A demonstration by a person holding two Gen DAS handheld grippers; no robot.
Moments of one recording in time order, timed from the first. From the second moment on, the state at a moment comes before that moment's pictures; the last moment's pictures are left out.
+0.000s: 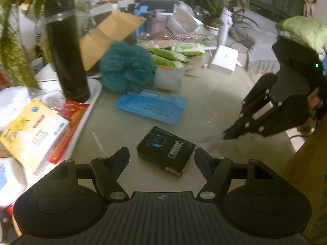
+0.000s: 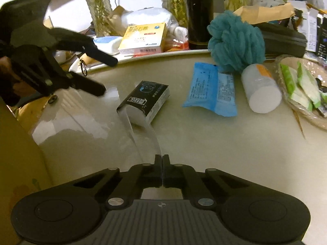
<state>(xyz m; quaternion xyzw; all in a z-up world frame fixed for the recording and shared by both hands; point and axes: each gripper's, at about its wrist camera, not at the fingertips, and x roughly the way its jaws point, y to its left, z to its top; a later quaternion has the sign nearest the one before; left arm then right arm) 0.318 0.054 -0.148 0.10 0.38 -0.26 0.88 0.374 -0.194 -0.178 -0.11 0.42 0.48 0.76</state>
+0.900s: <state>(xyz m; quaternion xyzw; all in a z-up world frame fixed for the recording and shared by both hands) 0.359 0.017 -0.199 0.20 0.39 -0.31 0.84 0.383 -0.258 -0.141 -0.01 0.40 0.42 0.81</state>
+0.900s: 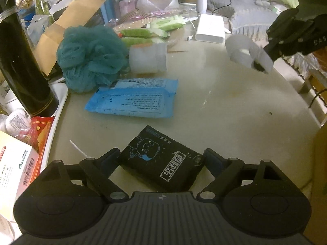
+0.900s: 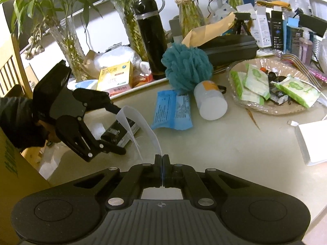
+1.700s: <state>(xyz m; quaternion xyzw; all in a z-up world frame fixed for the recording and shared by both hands) 0.288 0.037 -0.096 0.17 0.34 -0.26 0.89 0.337 -0.283 -0.049 -0.02 0.37 0.40 0.84</state>
